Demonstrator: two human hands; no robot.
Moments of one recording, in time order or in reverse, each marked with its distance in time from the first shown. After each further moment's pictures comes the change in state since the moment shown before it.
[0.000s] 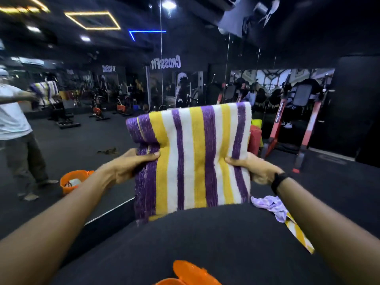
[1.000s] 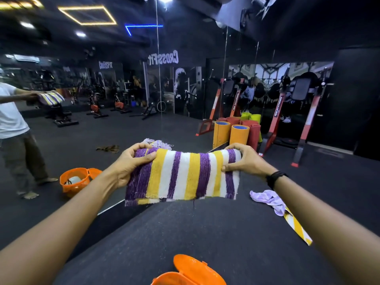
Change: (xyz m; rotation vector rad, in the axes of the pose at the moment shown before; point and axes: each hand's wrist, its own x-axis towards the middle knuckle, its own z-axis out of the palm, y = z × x) left_hand 0.013 -0.027 -0.001 -0.176 0.146 0.117; right_hand 0.005 0.013 -0.010 -0.522 0.217 -0.171
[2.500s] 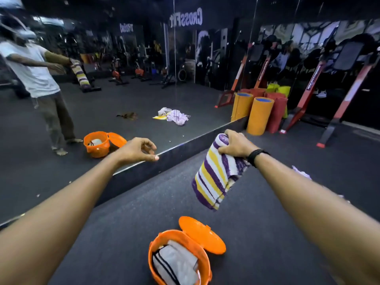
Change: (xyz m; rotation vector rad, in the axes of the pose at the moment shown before) left_hand 0.015 -0.076 0.007 0.884 0.027 -0.116; right_hand 0.034 0.051 0.036 -0.526 -0.147 0.114
